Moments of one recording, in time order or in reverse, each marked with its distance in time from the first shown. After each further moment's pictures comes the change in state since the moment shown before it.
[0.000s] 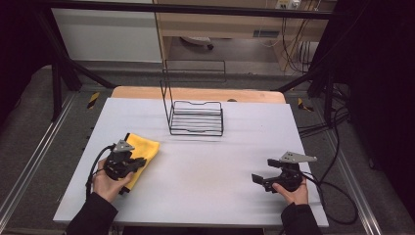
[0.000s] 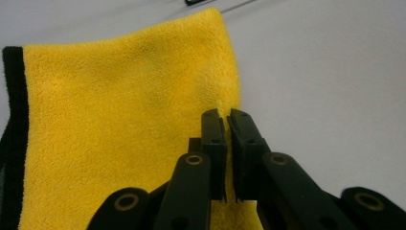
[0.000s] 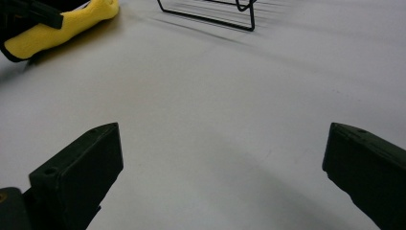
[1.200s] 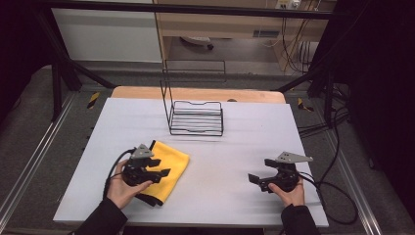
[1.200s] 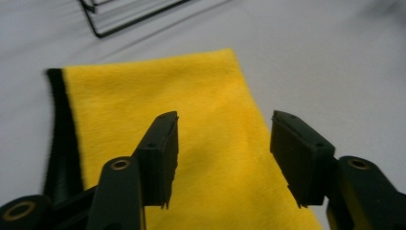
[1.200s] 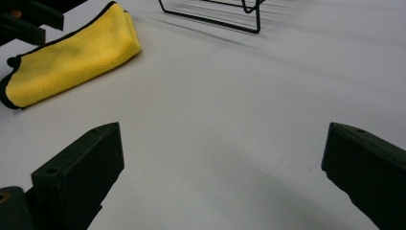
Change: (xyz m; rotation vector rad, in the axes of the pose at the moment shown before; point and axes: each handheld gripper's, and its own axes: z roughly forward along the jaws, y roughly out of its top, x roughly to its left) left arm -0.039 0.011 0.008 -0.059 -0.149 0.082; right arm 0.009 0.002 0.007 0.000 -0.012 0.000
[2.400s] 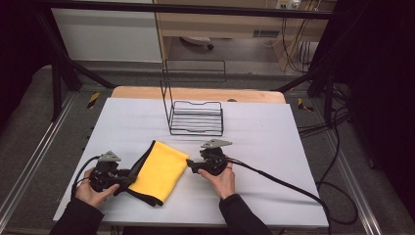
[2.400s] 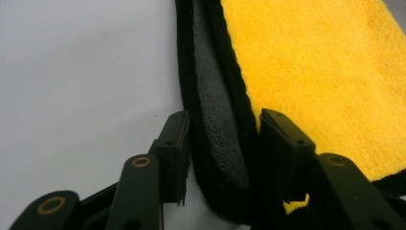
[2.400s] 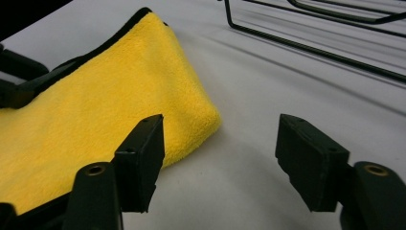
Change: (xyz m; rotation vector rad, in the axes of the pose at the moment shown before) left arm 0.062 -0.062 -0.028 0.155 0.044 -0.125; right arm 0.106 0.058 0.164 0.078 -0.031 -0.023
